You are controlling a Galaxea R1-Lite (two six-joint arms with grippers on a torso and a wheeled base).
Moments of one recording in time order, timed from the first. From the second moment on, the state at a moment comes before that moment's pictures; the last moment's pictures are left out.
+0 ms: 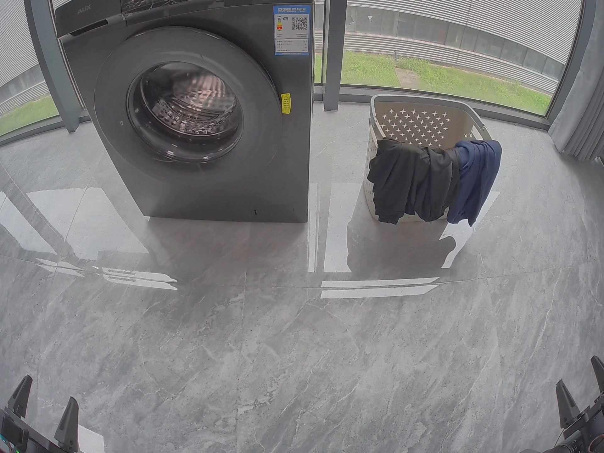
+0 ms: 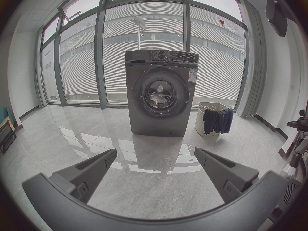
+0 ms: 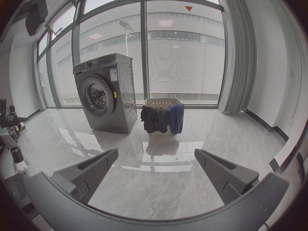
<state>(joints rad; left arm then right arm) 0.00 0.02 -0.02 0.00 0.02 -0.04 0.01 0.02 -0.02 0.00 0.03 0.00</state>
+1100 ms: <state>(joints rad) 0.00 0.02 -0.02 0.00 0.02 -0.04 0.01 0.02 -0.02 0.00 0.03 0.00</state>
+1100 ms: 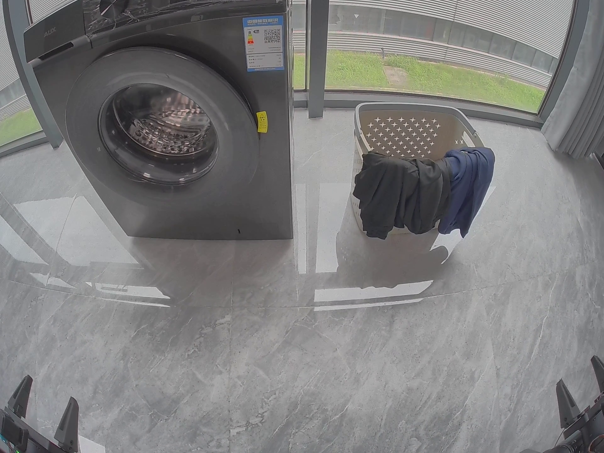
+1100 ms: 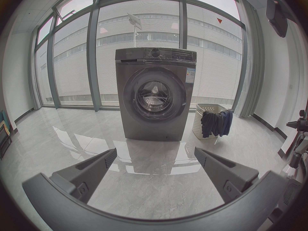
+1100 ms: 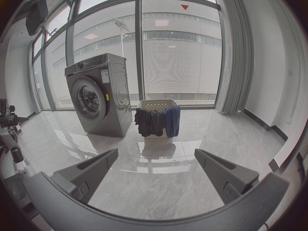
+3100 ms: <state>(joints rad) 0.00 0.02 -0.02 0.00 0.02 -0.04 0.01 0.02 -0.02 0.00 0.03 0.00</state>
